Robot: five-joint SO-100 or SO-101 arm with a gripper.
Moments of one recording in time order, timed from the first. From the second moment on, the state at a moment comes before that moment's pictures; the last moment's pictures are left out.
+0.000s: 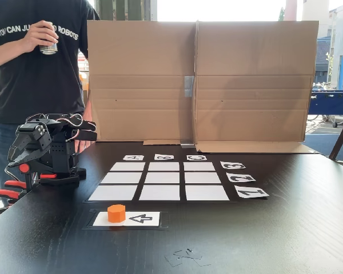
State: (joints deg) arm 98.8 190.3 175.0 40.5 86.3
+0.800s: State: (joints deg) arm 98.9 190.3 175.0 38.9 86.3
